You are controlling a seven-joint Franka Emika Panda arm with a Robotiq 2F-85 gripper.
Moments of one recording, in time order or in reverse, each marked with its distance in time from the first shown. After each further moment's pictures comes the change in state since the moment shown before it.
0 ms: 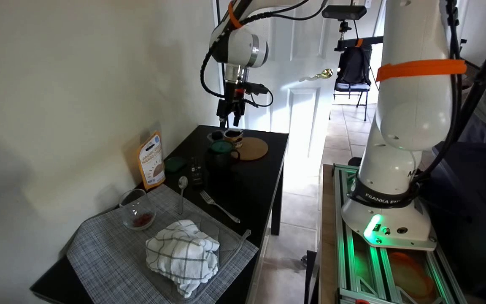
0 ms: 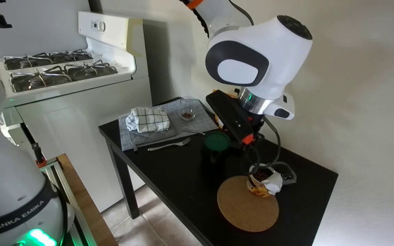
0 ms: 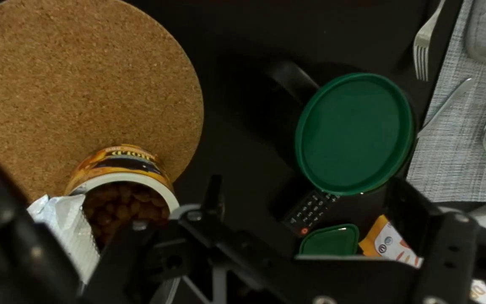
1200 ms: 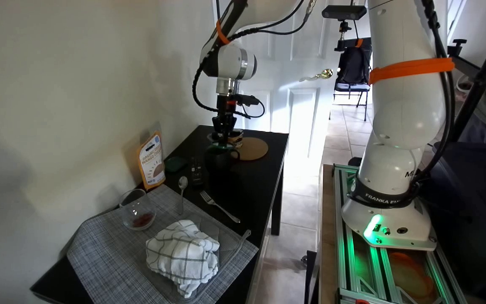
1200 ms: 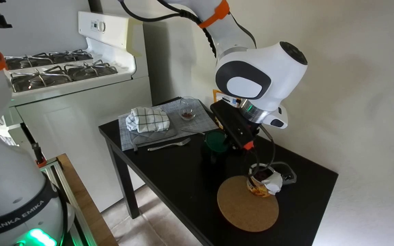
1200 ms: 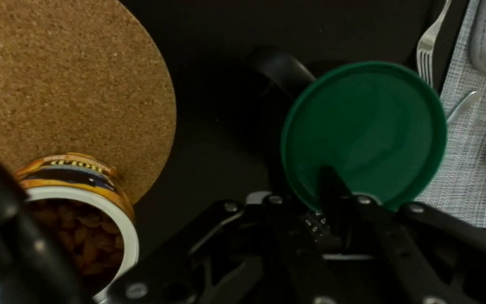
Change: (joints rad) arm -0.120 0.141 0.168 0.096 0.000 -0.025 0.001
